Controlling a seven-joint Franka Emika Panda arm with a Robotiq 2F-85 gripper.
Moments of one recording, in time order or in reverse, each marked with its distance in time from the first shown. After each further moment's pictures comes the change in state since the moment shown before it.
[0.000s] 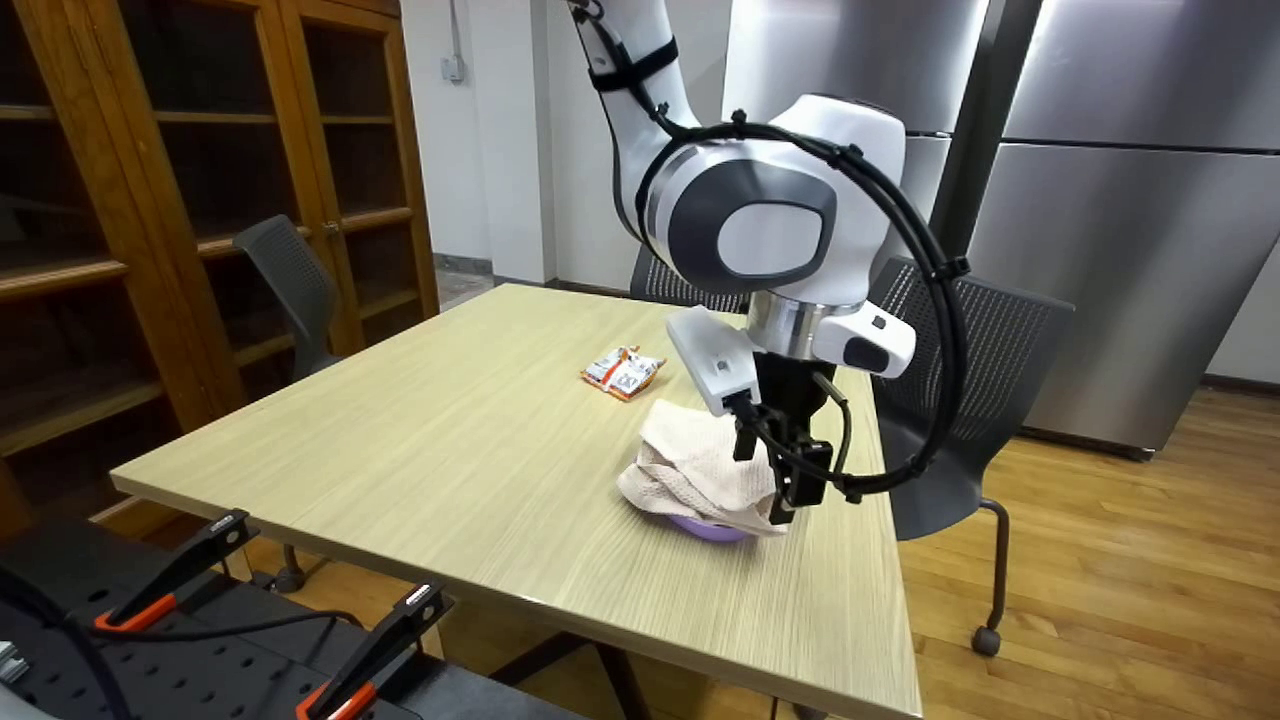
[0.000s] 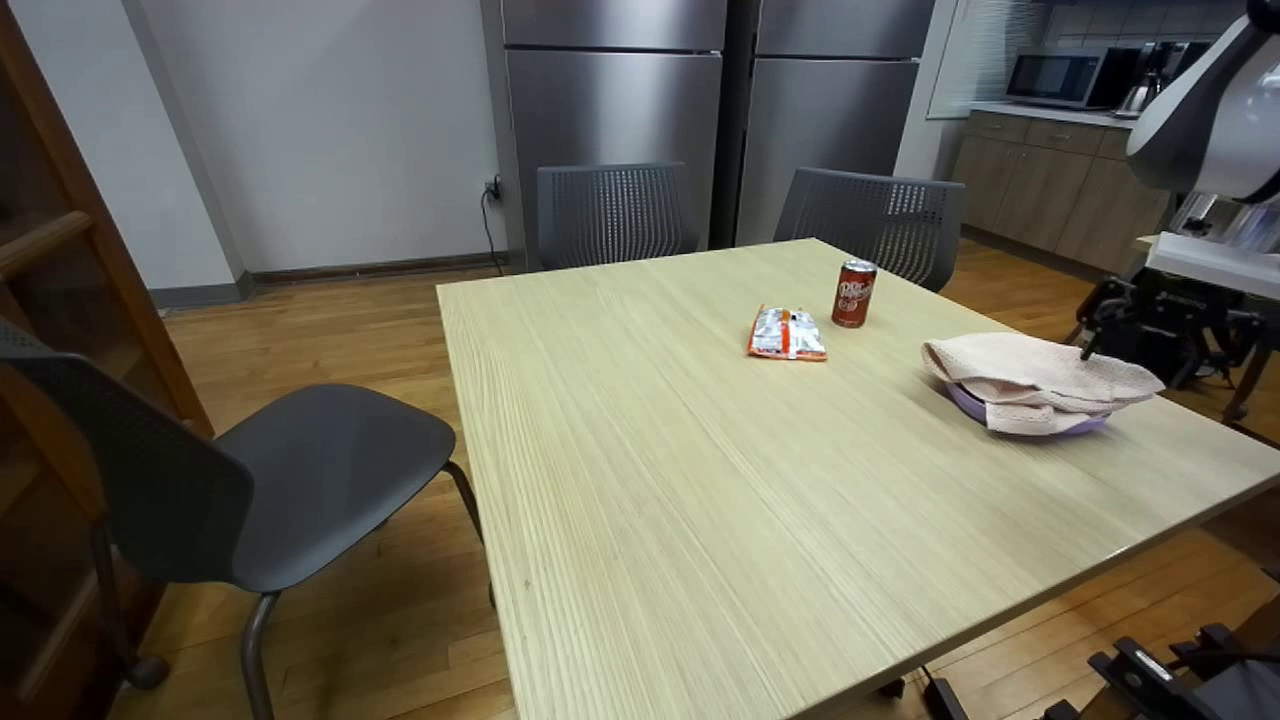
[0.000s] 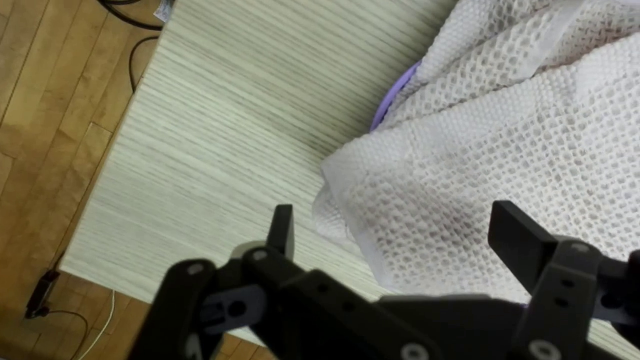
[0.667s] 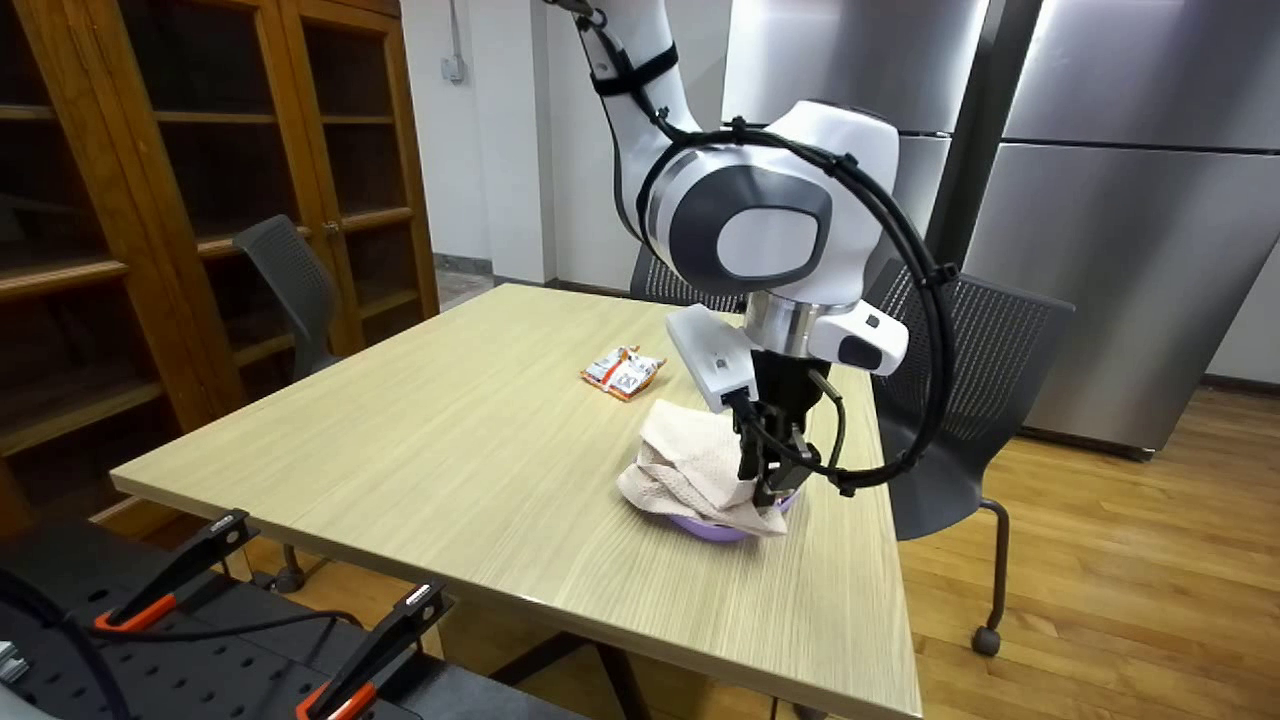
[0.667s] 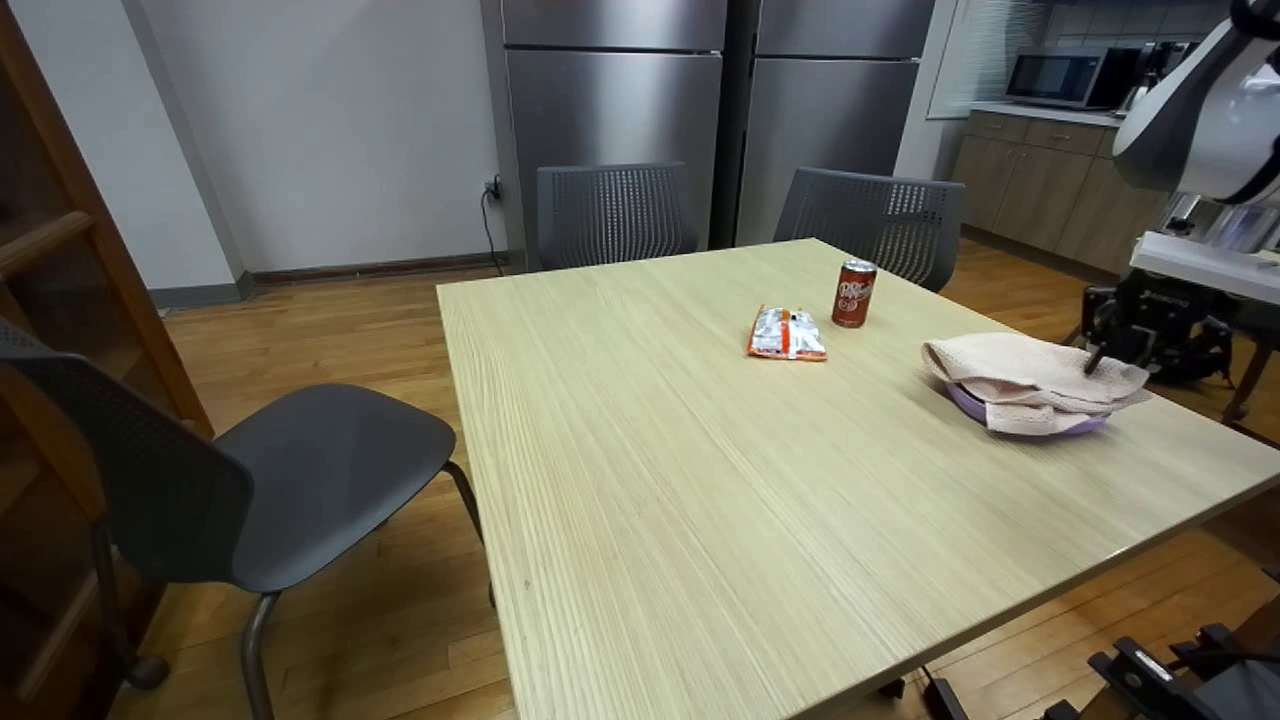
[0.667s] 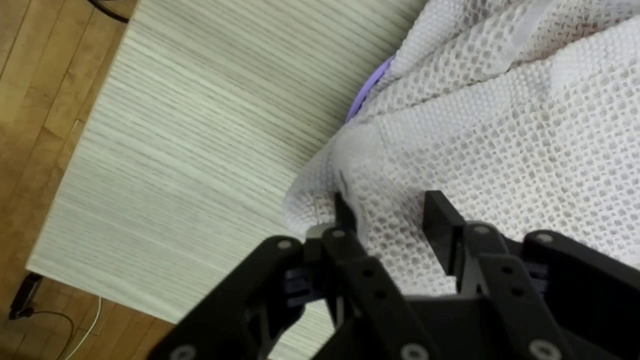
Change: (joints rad) arm -0.006 0.019 0.022 0.027 0.009 0.000 -0.001
